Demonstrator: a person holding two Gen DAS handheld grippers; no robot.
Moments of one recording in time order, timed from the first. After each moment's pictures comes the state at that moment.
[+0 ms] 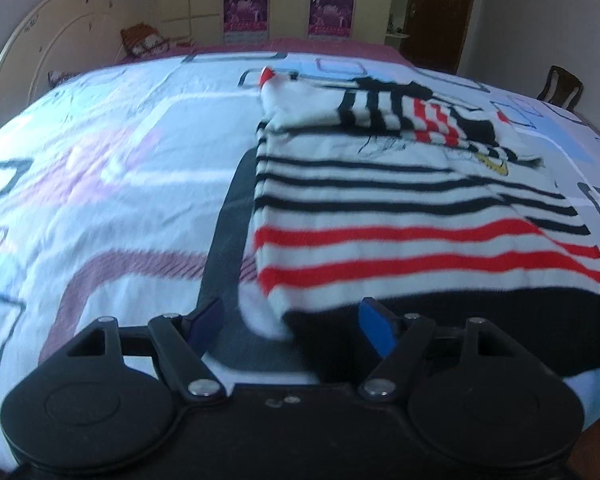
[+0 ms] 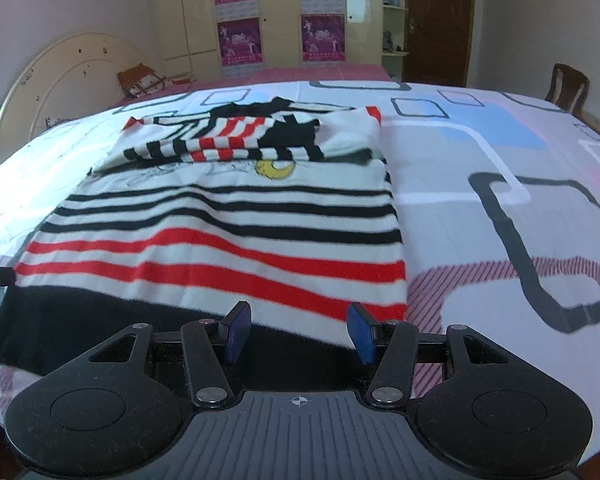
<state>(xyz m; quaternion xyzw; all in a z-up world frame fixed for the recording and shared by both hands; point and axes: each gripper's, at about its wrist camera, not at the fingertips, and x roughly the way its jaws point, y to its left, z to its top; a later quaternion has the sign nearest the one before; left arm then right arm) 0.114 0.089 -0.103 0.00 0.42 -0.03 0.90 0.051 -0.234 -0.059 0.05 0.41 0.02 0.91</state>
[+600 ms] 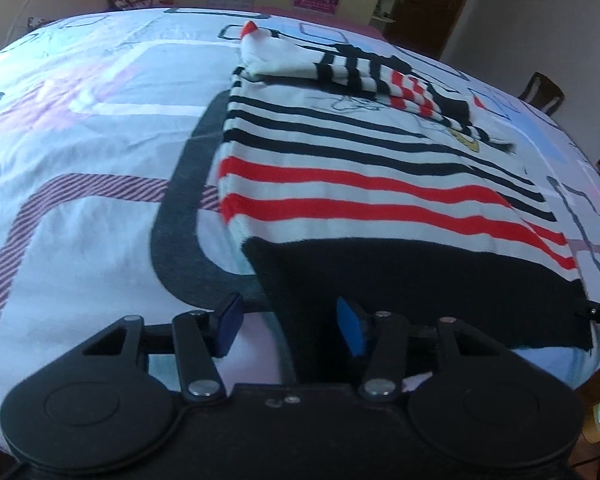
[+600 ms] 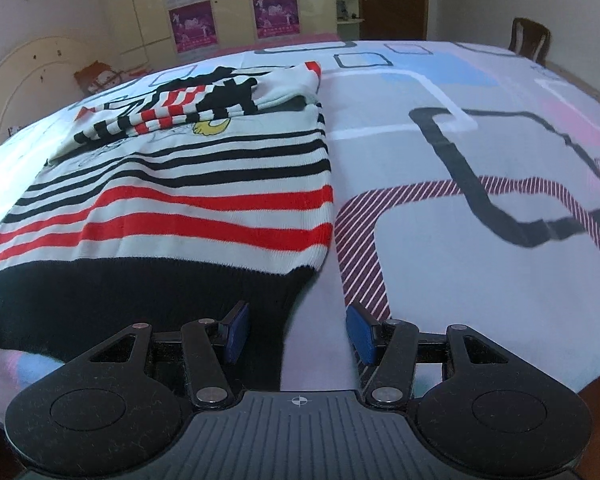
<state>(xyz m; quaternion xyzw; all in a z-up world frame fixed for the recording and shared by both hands) 0.099 0.088 -0.124 -0.06 0.46 -0.08 0.88 0.023 -0.268 -0.079 0.10 0.44 -0.02 0.89</state>
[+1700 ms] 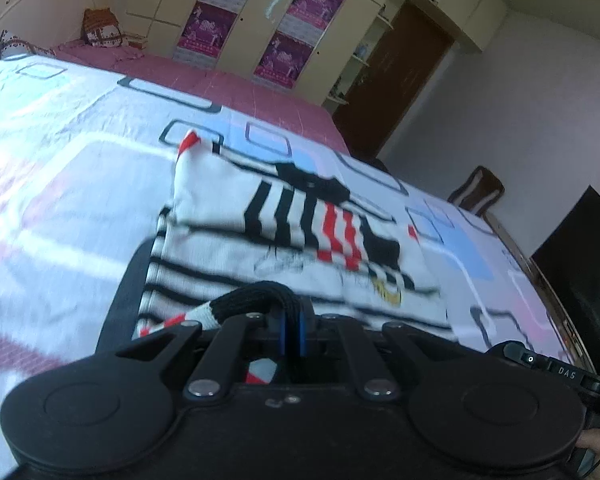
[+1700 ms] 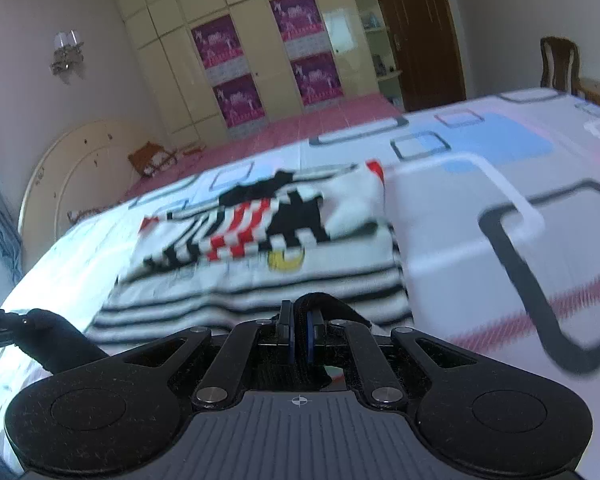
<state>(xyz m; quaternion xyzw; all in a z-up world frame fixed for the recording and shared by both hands) 0.185 0.091 -0.047 -0.18 0.35 -0.15 0.91 0.102 -0.274 -0.006 0.17 0.33 0.04 0.93</state>
